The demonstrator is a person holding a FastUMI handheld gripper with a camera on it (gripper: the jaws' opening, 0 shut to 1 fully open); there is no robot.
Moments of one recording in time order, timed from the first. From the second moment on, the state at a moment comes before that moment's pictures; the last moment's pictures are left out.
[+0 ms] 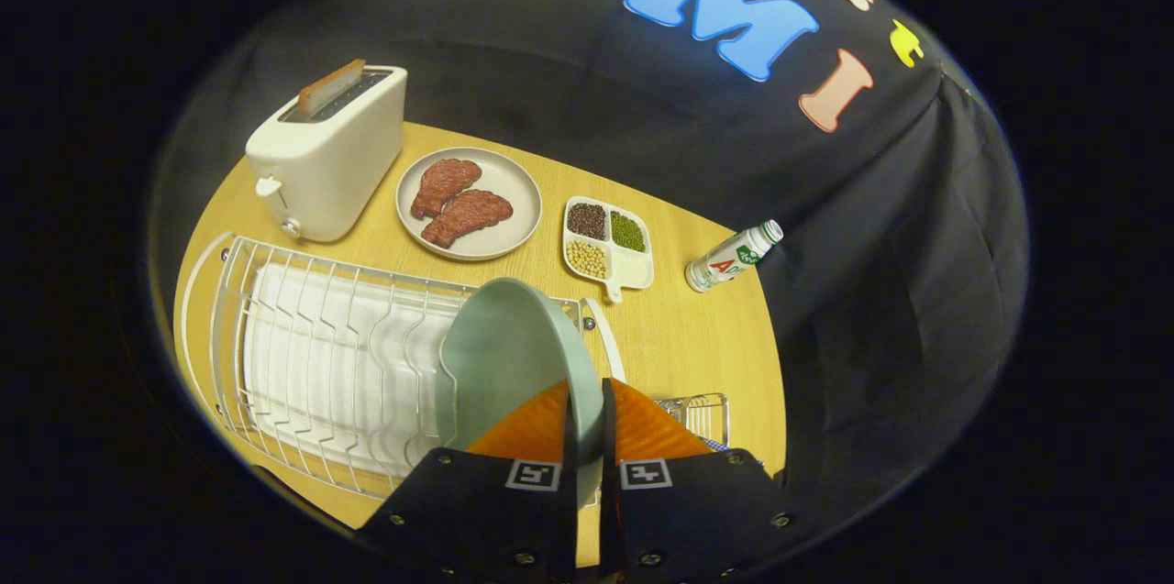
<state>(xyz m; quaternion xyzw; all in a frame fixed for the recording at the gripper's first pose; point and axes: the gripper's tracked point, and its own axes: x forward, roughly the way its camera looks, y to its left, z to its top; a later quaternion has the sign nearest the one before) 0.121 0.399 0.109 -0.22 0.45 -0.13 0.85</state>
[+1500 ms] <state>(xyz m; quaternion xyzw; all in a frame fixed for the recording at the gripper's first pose) 0.074 0.287 0.203 -0.08 0.40 -0.05 0.91</state>
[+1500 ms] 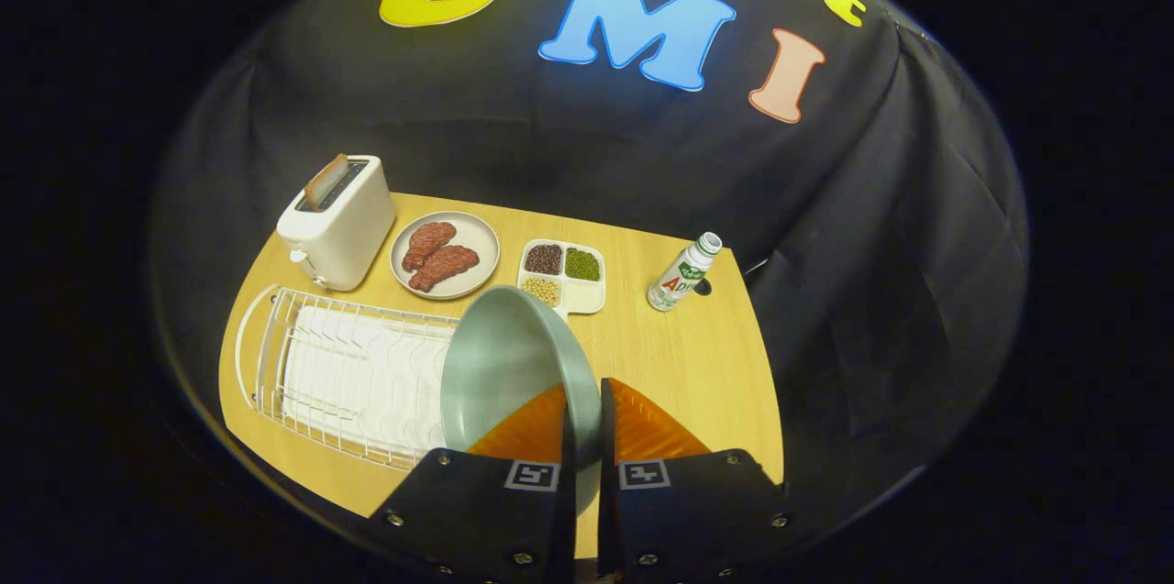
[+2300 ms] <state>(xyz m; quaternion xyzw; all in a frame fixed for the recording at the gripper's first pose) -0.024 0.226 0.158 0.18 0.41 0.14 0.88</state>
